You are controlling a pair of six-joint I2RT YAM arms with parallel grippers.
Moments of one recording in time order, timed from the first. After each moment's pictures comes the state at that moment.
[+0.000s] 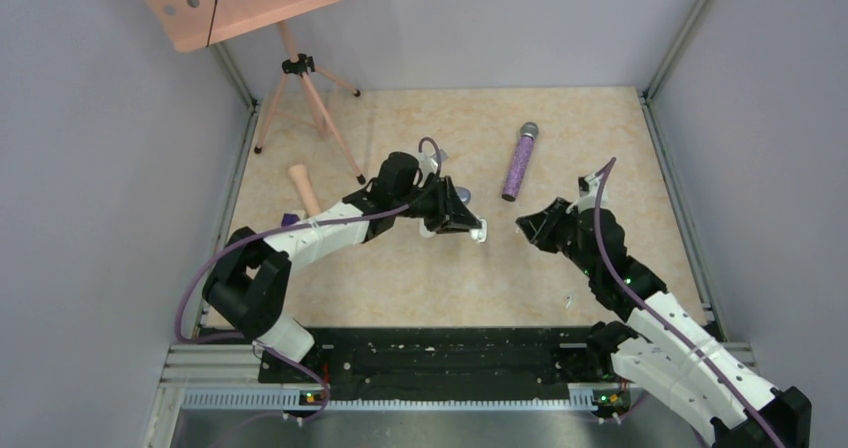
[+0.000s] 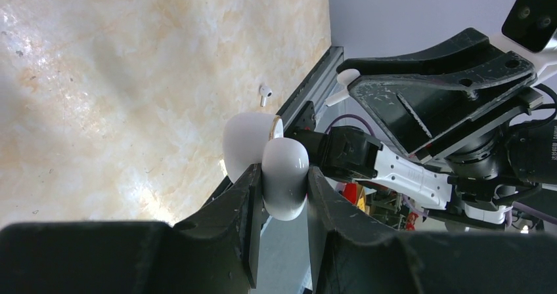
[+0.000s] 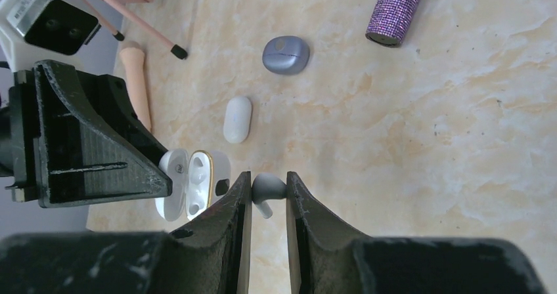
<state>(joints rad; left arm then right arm) -0.66 1.56 0.99 0.07 0.66 -0.98 0.53 0.68 0.51 -0.19 0.08 0.72</state>
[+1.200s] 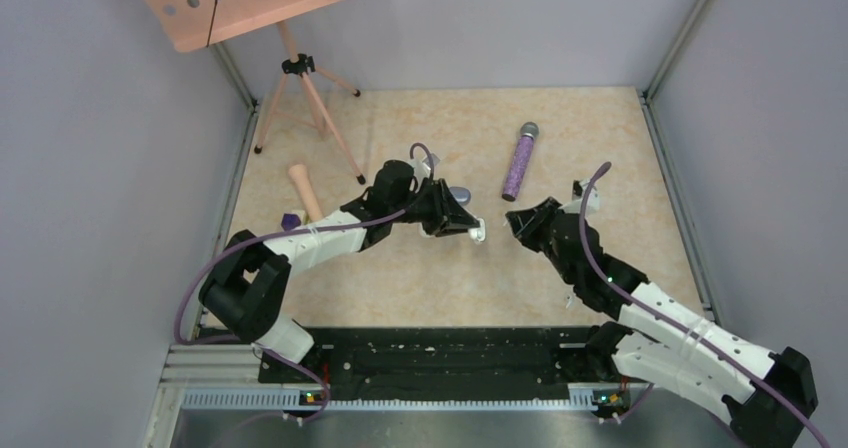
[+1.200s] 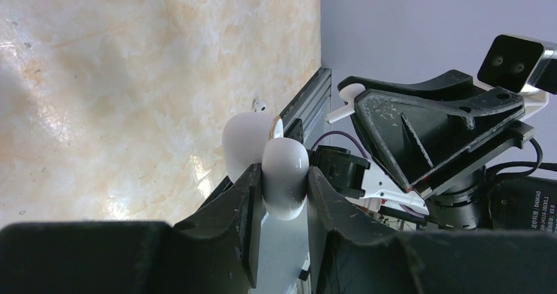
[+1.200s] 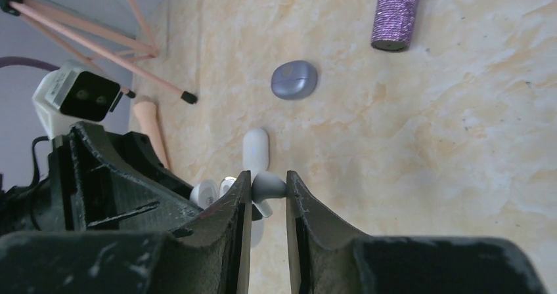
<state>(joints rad) -0.66 1.54 0.89 0.20 0.61 -1.10 0.75 0.77 0.51 -0.08 0.42 0.95</state>
